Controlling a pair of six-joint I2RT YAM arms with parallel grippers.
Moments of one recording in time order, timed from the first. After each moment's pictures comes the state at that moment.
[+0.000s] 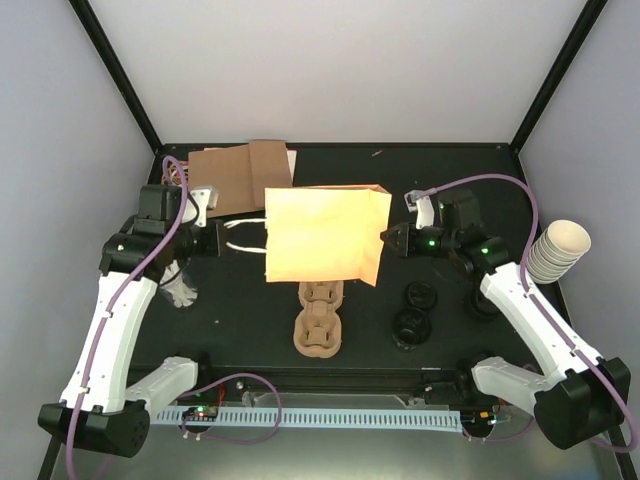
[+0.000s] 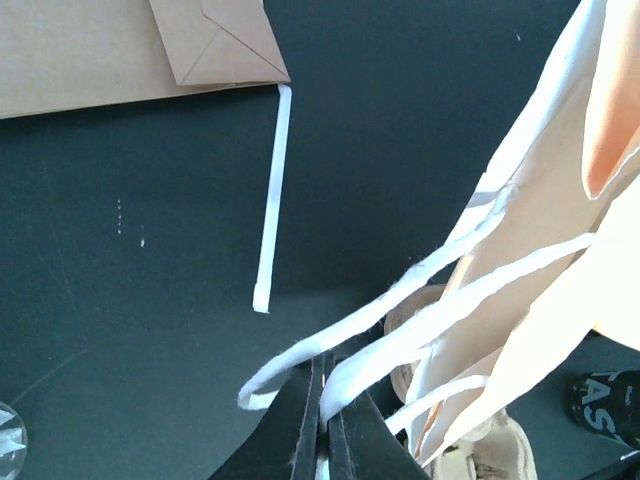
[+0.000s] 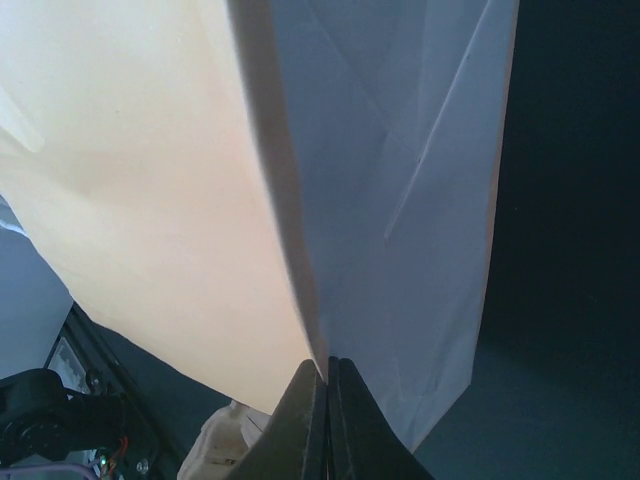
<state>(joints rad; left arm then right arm) -0.12 0.98 1.20 -1.05 0.31 -0.20 0.37 1.09 0.94 -0.52 -0.53 0.39</state>
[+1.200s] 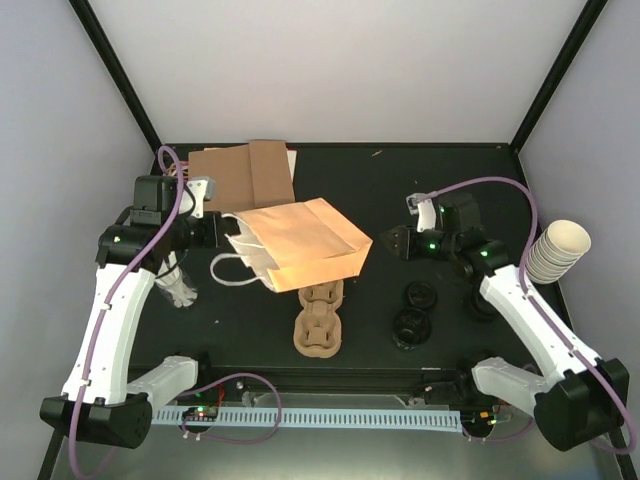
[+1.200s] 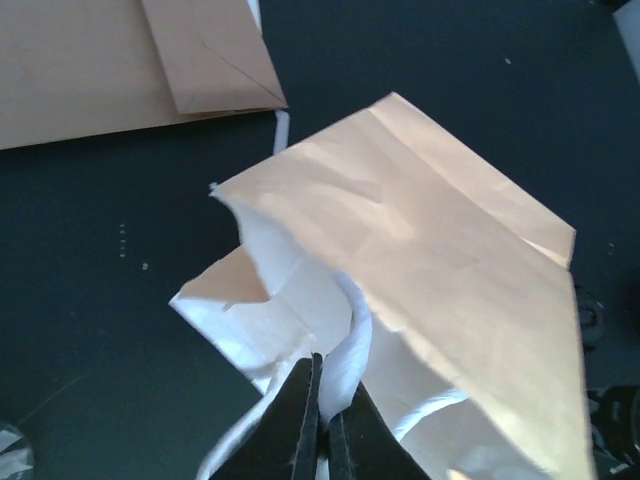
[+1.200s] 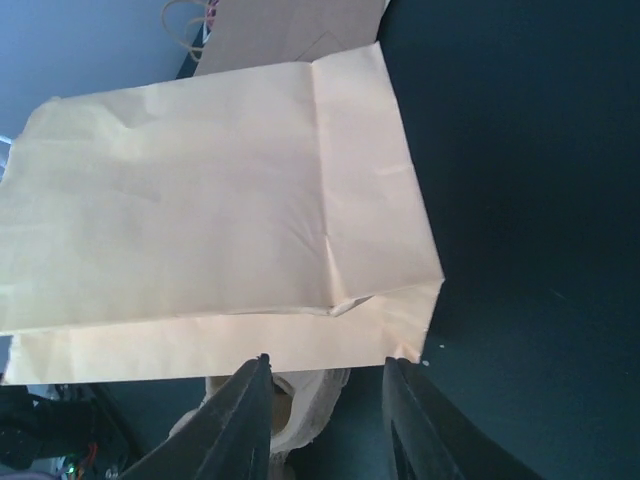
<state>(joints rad) -0.09 1.03 1.28 -1.05 0.32 -0.18 0.36 1.06 0.89 -0.51 -0.49 0.35</state>
